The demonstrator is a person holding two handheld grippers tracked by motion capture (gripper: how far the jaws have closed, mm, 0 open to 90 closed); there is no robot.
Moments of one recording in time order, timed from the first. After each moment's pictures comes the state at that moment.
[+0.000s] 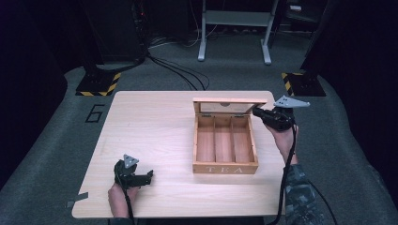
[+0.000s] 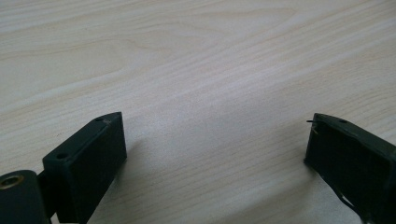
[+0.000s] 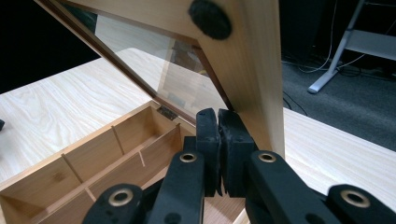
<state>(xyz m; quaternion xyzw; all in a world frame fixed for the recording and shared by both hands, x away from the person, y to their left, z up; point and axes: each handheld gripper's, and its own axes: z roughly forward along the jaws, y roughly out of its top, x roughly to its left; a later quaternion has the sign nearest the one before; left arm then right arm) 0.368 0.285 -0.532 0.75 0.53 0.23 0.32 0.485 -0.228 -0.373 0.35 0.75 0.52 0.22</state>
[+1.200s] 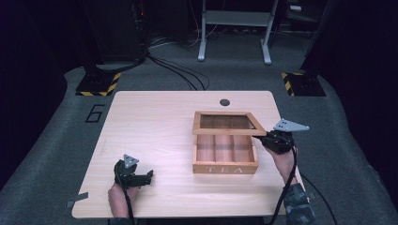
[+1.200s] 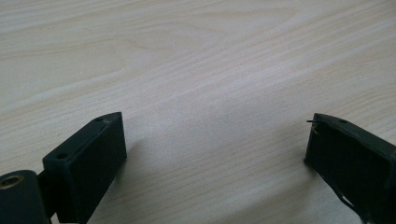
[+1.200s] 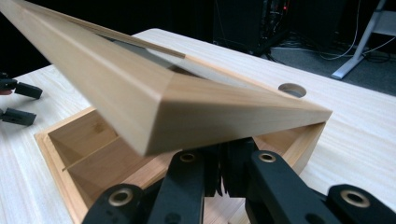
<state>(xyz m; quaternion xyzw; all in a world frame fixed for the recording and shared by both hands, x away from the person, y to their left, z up) 0.368 0.285 -0.531 0.75 0.53 0.23 0.33 0.437 -0.231 -0.422 0.34 0.75 0.53 0.19</state>
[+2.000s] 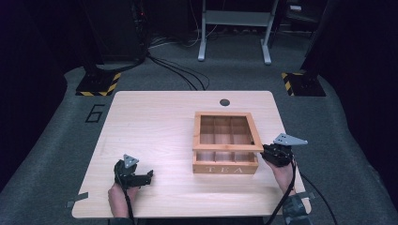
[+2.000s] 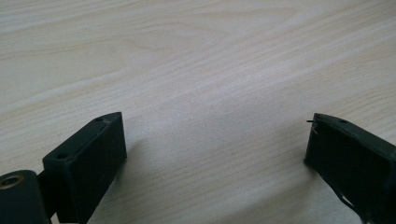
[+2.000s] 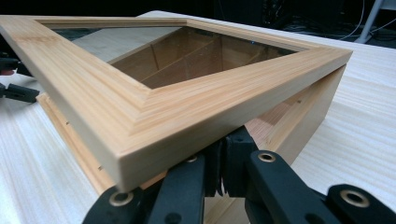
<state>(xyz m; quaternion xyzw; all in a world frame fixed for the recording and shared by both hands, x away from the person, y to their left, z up) 0.368 0.285 -0.531 0.75 0.53 0.23 0.32 0.415 -0.238 -0.463 0.36 0.75 0.53 0.17</state>
